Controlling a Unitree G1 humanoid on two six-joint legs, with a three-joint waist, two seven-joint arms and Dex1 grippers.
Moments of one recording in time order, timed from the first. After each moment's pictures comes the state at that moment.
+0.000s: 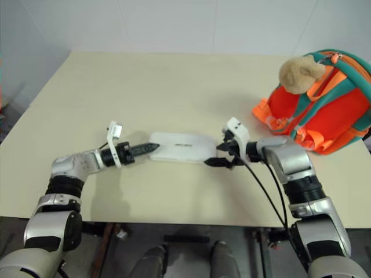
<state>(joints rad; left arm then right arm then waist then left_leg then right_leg) -0.81 0.47 0.14 0.75 -0.48 0.79 -1.03 -0.77 -0.59 0.19 0.19 0.31 0.83 1.03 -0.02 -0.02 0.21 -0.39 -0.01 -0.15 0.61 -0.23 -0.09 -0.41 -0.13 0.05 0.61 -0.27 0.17</state>
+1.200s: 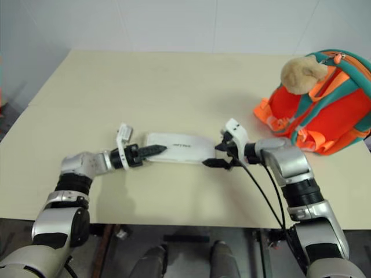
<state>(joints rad) -0.84 0.40 0.16 0.79 -0.49 0.96 -1.09 -0.73 -0.58 0.18 0.15 0.31 0.81 1.01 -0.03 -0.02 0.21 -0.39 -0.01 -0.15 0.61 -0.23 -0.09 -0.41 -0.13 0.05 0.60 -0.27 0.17</state>
